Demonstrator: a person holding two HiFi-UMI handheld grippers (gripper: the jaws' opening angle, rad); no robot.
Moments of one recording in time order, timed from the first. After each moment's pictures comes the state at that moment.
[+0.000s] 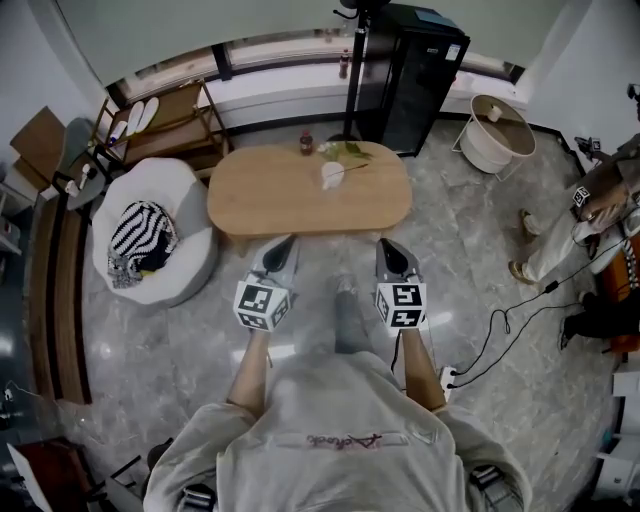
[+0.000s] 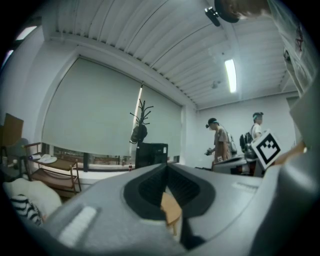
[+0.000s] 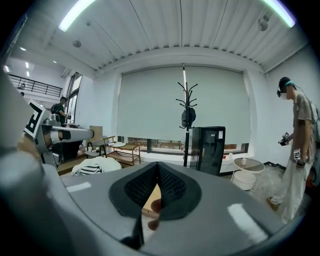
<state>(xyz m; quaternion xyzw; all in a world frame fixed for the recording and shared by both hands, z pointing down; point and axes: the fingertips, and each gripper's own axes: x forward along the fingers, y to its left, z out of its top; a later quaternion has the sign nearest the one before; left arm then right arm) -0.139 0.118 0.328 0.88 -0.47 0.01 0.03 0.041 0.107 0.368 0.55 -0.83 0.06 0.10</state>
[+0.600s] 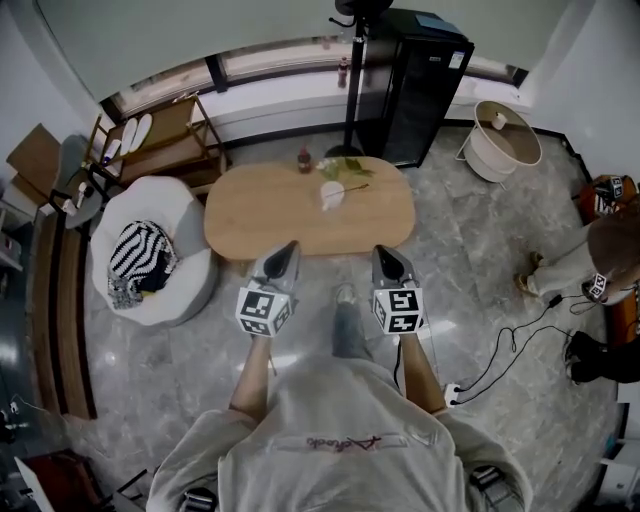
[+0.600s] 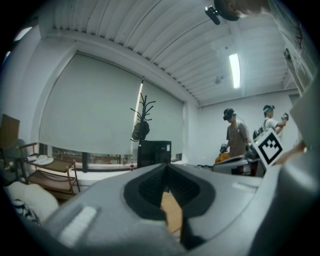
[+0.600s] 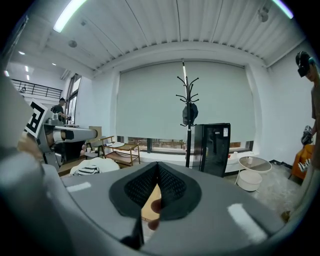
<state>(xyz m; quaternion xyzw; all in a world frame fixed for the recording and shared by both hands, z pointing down) -0.127 0.011 0.345 0.88 -0.48 0.02 0.04 0.043 0.003 0.389 0.54 -0.83 0.08 0.10</state>
